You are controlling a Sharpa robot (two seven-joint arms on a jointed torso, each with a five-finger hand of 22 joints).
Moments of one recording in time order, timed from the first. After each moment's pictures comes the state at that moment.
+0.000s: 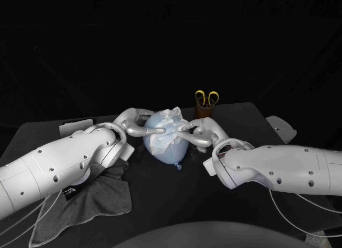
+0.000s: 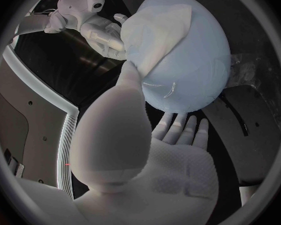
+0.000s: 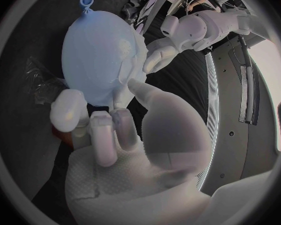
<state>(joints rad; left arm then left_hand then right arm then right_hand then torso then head) 1.15 -0.52 -0.08 1.27 -0.69 -0.33 -0.02 1.50 -0.28 -0.10 0.30 0.06 0.46 0.16 0.11 0.22 0.49 0.26 0.20 0.06 0.23 0.25 0.18 0.05 0.08 0.16 0.29 0.10 0.06 1.04 -0.92 -0.16 1.79 -0.72 -0.95 -0.08 1.14 -0.16 0.51 0.02 0.10 0.85 0.15 0.42 0.37 1.46 0.06 1.46 1.31 1.47 -0.01 1.57 1.31 0.09 1.37 0.09 1.02 1.31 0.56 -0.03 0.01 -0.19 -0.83</state>
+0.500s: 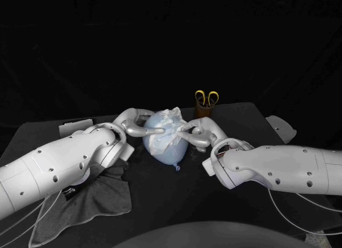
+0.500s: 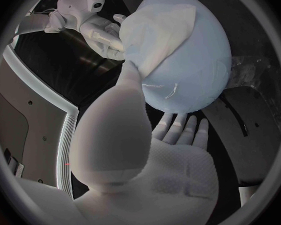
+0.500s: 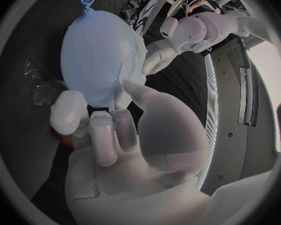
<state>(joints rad) 1.15 -0.52 -0.08 1.27 -0.69 -0.33 -0.02 1.50 -0.28 -0.09 0.30 0.06 0.46 0.16 0.11 0.22 0.49 0.26 0.20 0.06 0.23 0.25 0.18 0.05 0.08 0.16 0.29 0.10 0.06 1.04 -0.91 -0.16 1.79 -0.75 -0.95 -0.09 1.22 -0.10 0.51 0.01 0.05 0.94 0.11 0.42 0.38 1.47 0.04 1.50 1.31 1.46 -0.02 1.57 1.31 0.09 1.38 0.08 1.07 1.31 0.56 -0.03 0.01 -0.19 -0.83</state>
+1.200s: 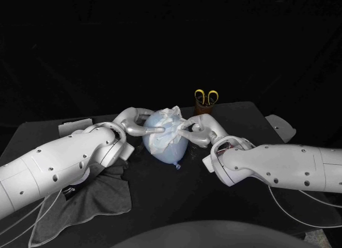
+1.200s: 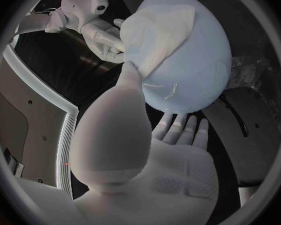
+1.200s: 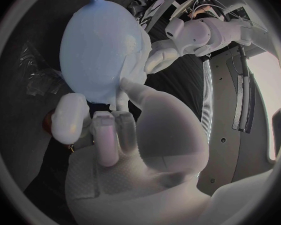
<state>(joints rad) 1.15 -0.52 -0.08 1.27 -0.68 -0.33 -0.02 1.50 -0.28 -0.09 0.30 0.06 0.46 0.16 0.11 0.22 0.49 0.26 0.20 0.06 0.23 0.25 0.18 0.05 0.08 0.16 0.29 0.10 0.06 1.04 -0.91 -0.16 1.77 -0.84 -0.97 -0.10 1.28 -0.07 0.54 -0.05 0.05 1.01 0.07 0.47 0.41 1.47 0.00 1.57 1.31 1.47 -0.06 1.57 1.31 0.08 1.41 0.05 1.13 1.31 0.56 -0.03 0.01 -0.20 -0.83</state>
